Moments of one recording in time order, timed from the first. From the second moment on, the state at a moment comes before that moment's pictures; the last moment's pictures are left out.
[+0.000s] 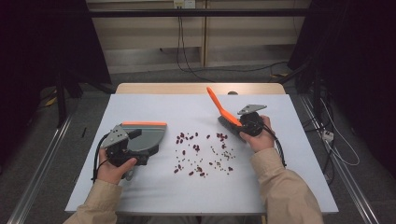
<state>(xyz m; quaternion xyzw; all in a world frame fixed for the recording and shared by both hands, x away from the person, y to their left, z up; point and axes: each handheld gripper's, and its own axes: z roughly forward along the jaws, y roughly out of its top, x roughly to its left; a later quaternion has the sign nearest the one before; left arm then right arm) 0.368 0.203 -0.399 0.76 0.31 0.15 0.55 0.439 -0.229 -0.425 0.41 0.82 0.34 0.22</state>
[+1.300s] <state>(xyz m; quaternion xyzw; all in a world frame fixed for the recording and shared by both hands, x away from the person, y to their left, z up) 0.359 0.227 -0.411 0.75 0.32 0.14 0.56 0.411 -0.204 -0.422 0.31 0.87 0.33 0.19</state>
